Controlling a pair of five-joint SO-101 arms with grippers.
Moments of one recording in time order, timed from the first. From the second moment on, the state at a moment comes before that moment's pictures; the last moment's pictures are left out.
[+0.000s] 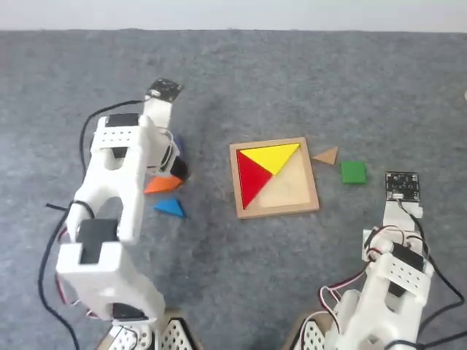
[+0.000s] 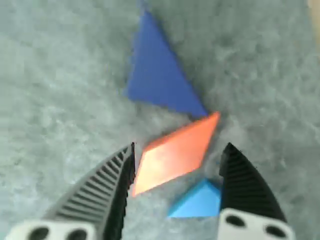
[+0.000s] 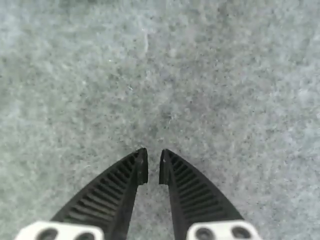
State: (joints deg) left arm -9.1 16.0 14.2 67.6 -17.4; right arm 27.2 -48.0 81.1 38.7 24.6
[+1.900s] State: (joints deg) left arm -12.0 25.4 3.7 71.0 -28.5; right arm 27.2 -48.0 81.1 38.5 24.6
